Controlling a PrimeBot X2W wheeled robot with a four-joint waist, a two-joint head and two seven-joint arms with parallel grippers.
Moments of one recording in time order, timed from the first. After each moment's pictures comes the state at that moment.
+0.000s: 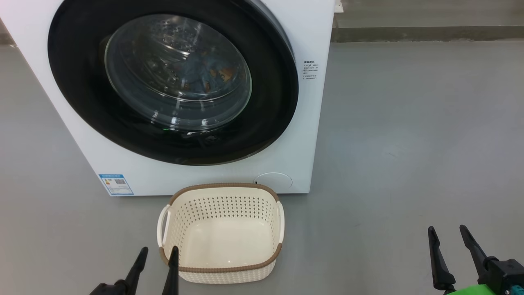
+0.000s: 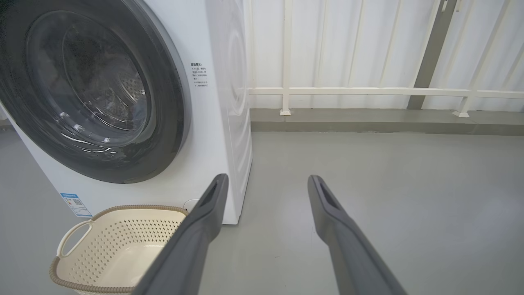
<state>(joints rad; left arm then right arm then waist) 0.07 0.05 -0.15 0.17 -0.30 -0.13 -0.26 0.06 -0.04 -0.20 0.15 0.07 0.14 -0.25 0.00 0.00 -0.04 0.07</state>
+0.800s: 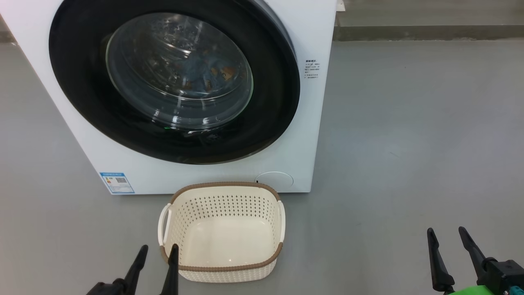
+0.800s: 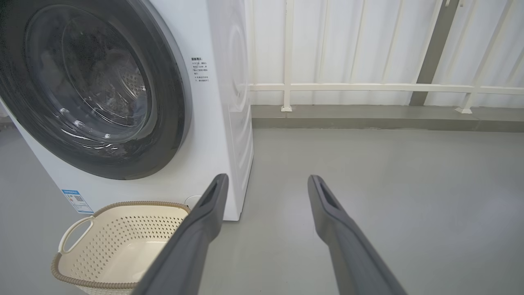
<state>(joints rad) 0.07 0.06 -0.16 0.16 -0.33 -0.13 -0.26 0.06 -0.04 -0.20 0.16 0.07 0.14 -0.25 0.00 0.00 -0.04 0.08</state>
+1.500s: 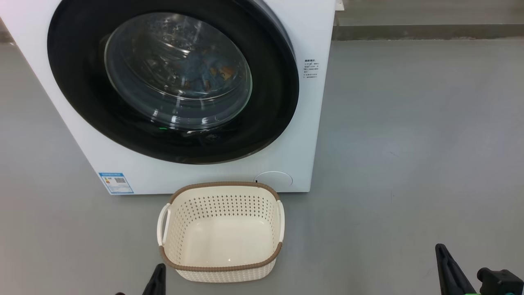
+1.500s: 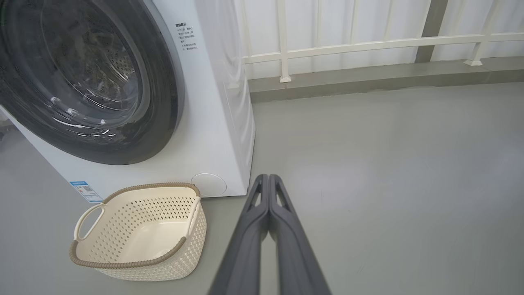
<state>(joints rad) 0.10 0.04 -0.15 0.21 -0.41 -0.13 -0.24 0.07 -0.02 -0.20 0.24 0.14 0.14 -0.22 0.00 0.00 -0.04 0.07</state>
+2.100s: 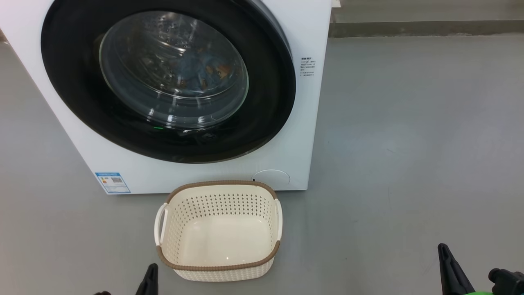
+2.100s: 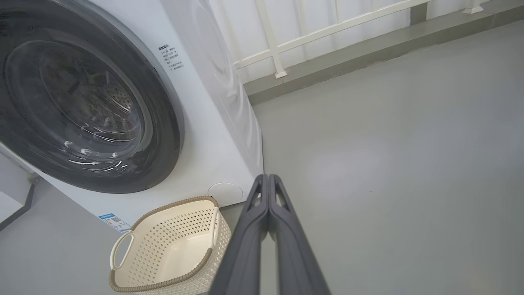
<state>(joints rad) 0.09 0.04 -0.14 0.22 -0.59 -0.13 -0.20 0.07 -0.03 -0.19 0.24 0.36 0.14 -0.18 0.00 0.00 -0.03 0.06</state>
